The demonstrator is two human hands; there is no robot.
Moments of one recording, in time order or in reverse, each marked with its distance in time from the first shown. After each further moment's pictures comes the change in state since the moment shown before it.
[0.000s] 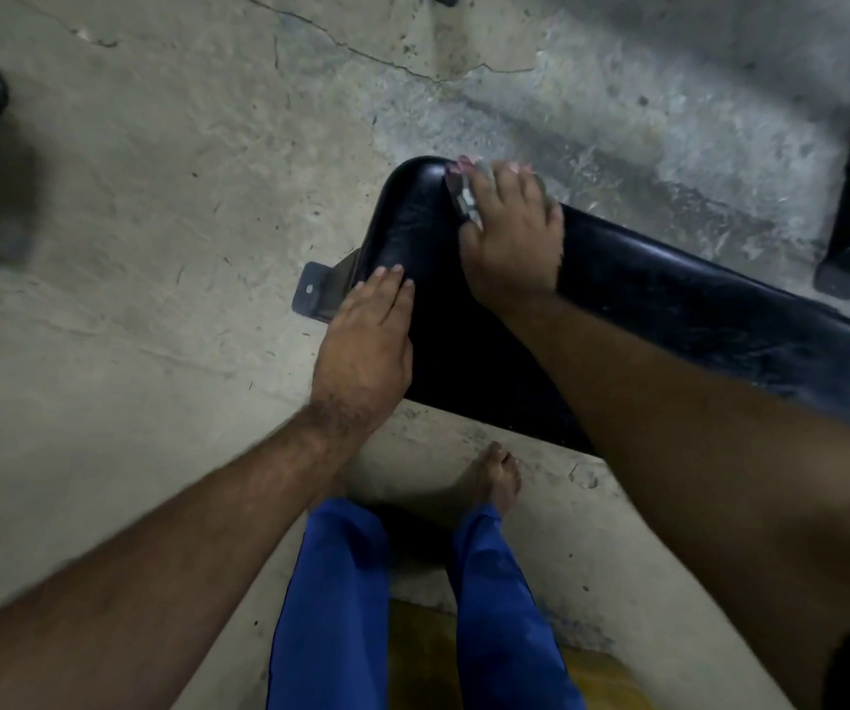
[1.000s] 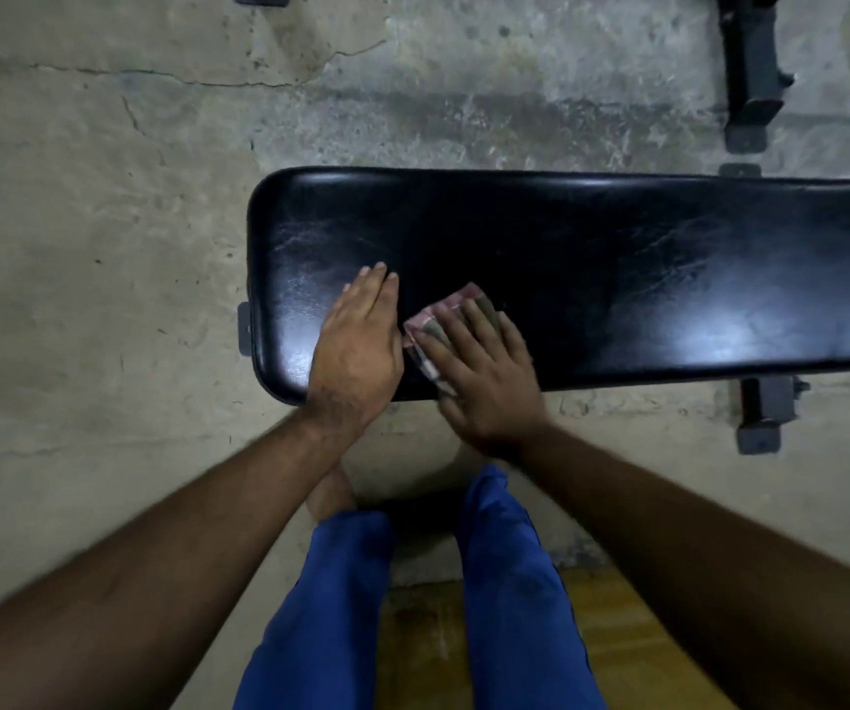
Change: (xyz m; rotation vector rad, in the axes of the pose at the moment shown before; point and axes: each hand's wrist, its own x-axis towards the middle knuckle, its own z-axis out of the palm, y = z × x) left_hand 0.024 0.059 0.023 -0.061 -0.141 0.189; right_hand -0.189 0.065 0.022 -0.067 0.008 -0.199
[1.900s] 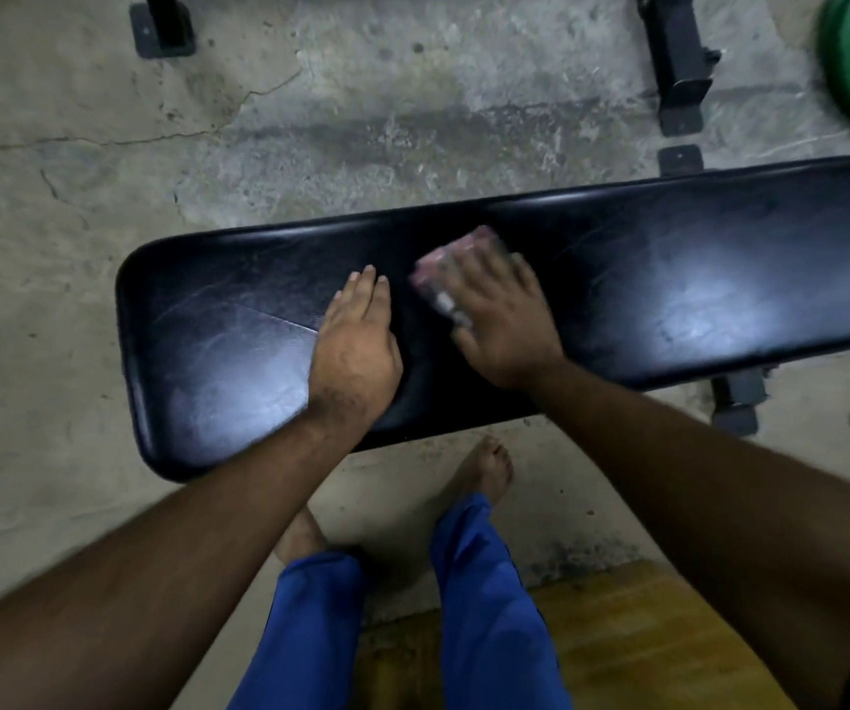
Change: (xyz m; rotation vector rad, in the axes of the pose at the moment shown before) left_hand 0.071 0.098 0.048 0.056 -0.078 0.037; right_hand 0.022 0.160 -0.035 0.042 0.007 0.260
